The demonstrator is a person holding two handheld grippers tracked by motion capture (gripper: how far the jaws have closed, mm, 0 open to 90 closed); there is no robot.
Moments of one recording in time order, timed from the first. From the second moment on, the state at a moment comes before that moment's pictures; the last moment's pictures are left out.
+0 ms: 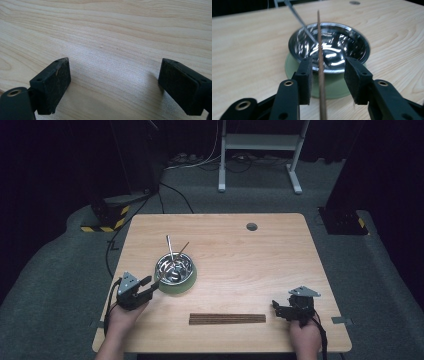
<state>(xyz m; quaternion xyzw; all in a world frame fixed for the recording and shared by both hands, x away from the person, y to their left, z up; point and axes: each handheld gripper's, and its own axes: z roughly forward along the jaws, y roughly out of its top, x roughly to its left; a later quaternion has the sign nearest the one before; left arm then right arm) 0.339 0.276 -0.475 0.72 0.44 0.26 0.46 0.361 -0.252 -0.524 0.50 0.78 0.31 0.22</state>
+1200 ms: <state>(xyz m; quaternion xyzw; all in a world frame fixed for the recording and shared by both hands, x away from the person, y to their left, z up) 0.327 0.174 -0.513 0.84 0.32 0.13 0.42 0.361 -0.252 -0.523 0.50 0.78 0.31 0.21</state>
